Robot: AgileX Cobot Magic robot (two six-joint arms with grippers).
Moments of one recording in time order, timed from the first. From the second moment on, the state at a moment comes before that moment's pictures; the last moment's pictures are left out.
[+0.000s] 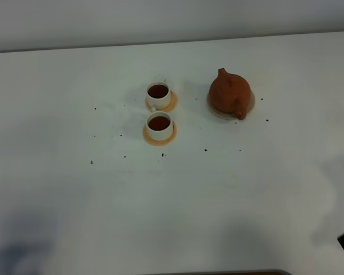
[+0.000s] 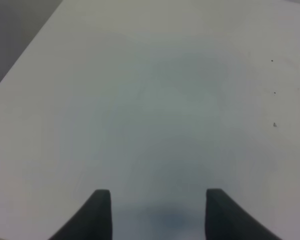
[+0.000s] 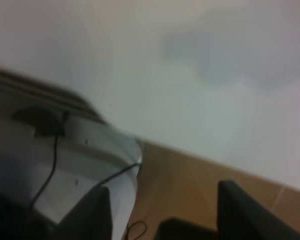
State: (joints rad) left arm 0.15 -0.01 -0.51 0.12 1.08 -0.13; right arm 0.61 1.01 -0.74 0.08 1.22 -0.04
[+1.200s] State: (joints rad) left arm 0.15 -0.01 -0.51 0.12 1.08 -0.13; right arm 0.46 0.40 -0.50 0.15 1.08 -0.14
